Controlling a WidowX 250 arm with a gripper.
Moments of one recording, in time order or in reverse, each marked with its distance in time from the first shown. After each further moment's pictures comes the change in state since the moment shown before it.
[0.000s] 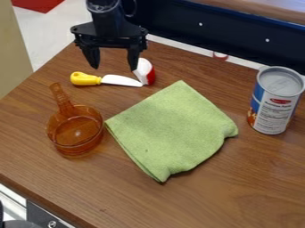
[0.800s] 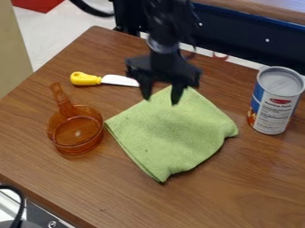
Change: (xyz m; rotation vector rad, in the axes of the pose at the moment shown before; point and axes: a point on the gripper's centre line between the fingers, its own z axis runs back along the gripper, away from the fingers) arm -0.050 -0.080 -0.026 0.025 0.037 -0.111
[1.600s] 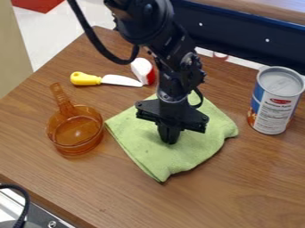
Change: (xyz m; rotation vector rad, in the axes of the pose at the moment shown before) arm -0.039 -0.020 -0.045 -0.059 0.054 -0.084
